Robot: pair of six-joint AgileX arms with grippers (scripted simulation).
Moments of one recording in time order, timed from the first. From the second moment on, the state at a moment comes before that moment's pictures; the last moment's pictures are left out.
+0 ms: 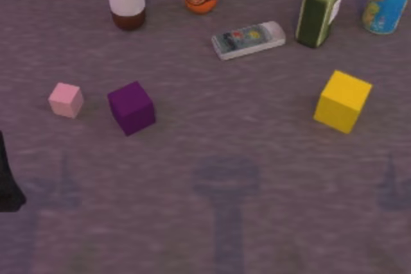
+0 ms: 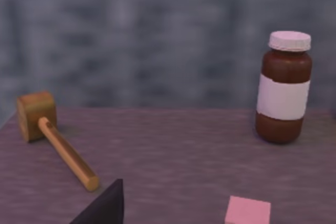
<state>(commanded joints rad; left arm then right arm) 0.00 0.00 0.00 0.00 0.00 0.00 0.00 0.00 0.00 0.00 0.00 0.00</state>
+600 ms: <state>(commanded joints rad) -0.02 0.37 0.37 -0.24 0.01 0.04 0.00 0.00 0.00 0.00 0.00 0.00</state>
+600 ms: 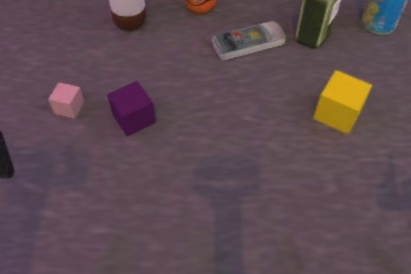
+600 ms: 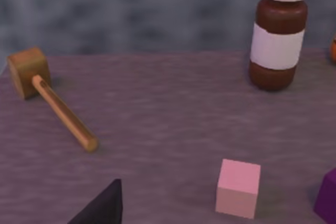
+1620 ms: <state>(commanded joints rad) -0.08 2.12 1.83 -1.18 0.00 0.18 0.00 0.00 0.00 0.00 0.00 0.00</state>
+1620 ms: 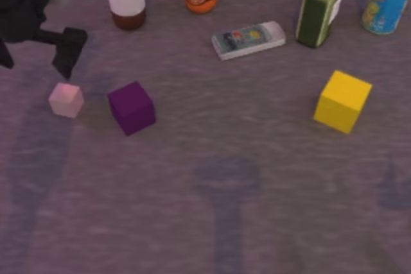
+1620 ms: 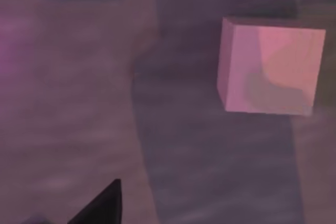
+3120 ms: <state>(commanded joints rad) -0.09 2.40 1.81 -0.98 0.01 0.20 0.00 0.00 0.00 0.00 0.00 0.00</state>
